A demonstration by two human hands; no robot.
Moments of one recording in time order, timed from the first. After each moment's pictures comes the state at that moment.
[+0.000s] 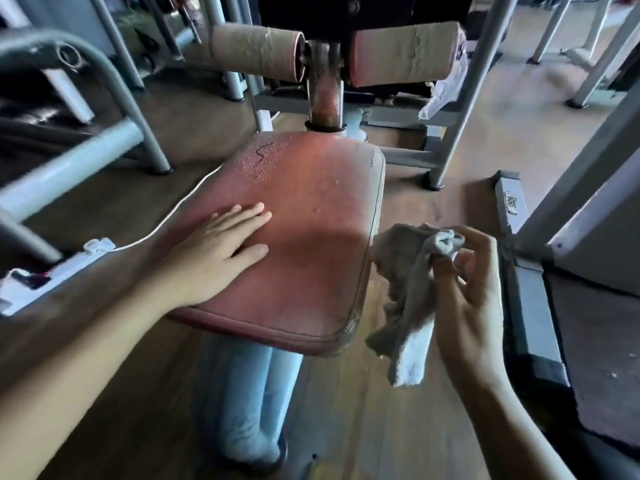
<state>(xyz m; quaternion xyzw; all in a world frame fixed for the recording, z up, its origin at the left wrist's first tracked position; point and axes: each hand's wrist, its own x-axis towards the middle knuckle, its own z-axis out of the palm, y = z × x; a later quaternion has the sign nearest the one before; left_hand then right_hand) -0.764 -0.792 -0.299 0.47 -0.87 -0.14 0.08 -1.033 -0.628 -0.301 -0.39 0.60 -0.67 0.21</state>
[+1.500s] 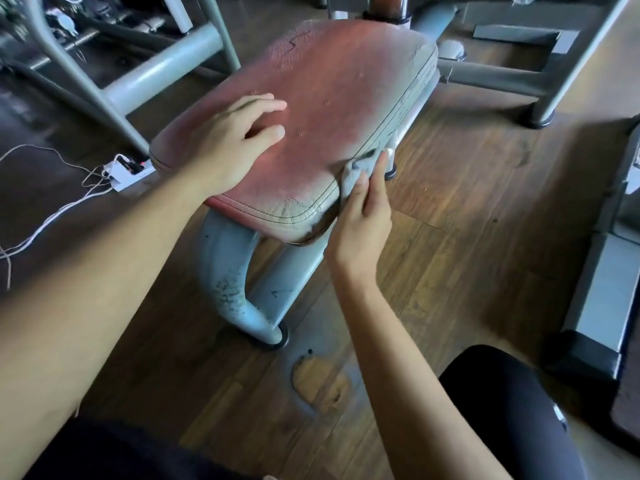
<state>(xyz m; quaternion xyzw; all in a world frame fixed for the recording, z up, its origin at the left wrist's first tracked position) -0.813 -0.754 -0.304 0.61 -0.76 -0.11 0.21 -0.987 -0.652 -0.357 -0.35 0.57 -0.63 0.39</state>
